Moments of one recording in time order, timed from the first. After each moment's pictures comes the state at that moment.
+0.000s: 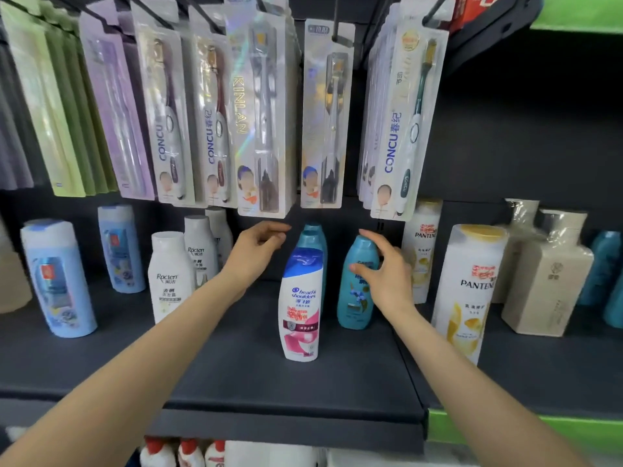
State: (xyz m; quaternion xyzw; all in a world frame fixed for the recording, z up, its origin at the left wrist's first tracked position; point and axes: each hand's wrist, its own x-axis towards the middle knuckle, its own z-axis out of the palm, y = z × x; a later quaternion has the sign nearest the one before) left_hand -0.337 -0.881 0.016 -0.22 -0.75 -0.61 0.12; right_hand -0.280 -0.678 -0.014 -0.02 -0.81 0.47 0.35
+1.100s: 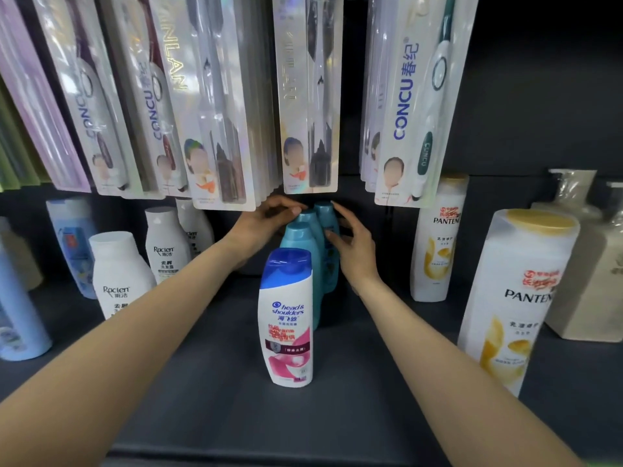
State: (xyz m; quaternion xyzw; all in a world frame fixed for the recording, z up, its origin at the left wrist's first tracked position) left_hand -0.408 -0.843 0.022 -0.26 -0.74 -0.61 0.06; right_hand -0.387 -0.682 -0.033 0.07 -0.72 0.62 0.31
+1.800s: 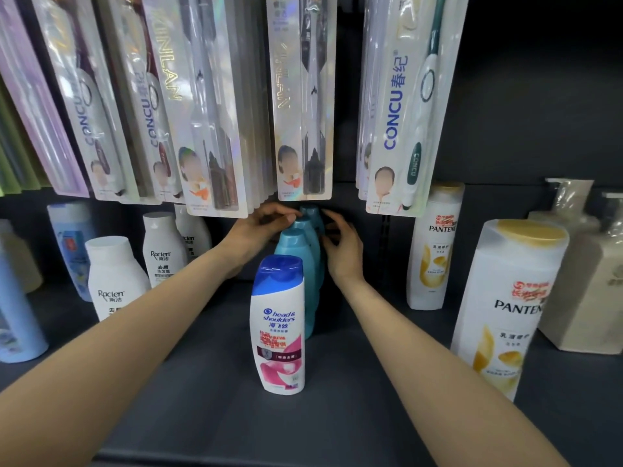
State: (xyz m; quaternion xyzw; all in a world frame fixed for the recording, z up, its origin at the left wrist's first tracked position) left_hand -0.401 -0.842 0.024 -0.24 -0.75 -0.62 0.06; right_hand -0.408 -0.686 -0.032 0.02 -0.77 0.52 0.36
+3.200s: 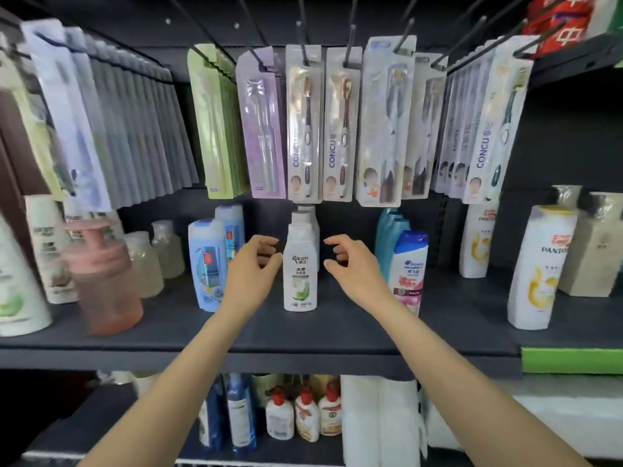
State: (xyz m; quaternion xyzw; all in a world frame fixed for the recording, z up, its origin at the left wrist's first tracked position) left_hand -0.271 -1.089 0.000 -0.18 -0.80 -0.52 0.23; right_hand -0.232 -0.918 0.006 0.03 -0.88 0.40 0.25
